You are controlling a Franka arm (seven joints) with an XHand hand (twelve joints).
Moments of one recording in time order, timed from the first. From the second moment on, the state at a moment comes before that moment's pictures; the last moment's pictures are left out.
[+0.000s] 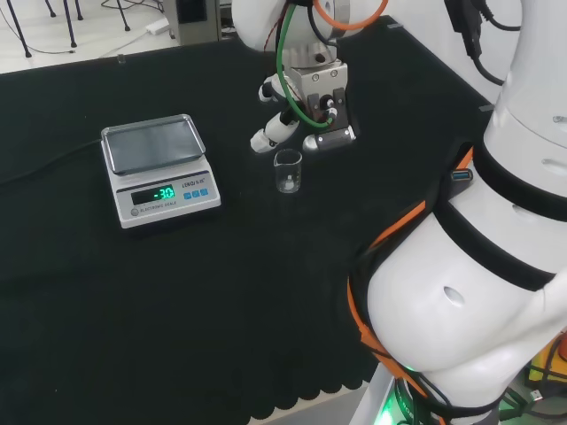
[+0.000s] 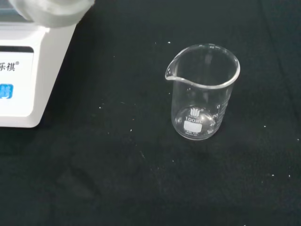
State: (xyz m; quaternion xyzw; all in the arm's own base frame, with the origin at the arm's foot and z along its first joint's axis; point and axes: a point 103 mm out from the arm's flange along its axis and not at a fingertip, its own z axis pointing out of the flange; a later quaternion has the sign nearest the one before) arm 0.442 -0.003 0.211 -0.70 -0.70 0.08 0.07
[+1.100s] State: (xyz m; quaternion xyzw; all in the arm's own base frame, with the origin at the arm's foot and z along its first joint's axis) arm 0.452 -0.030 0.141 -0.70 -0.70 0.12 0.12
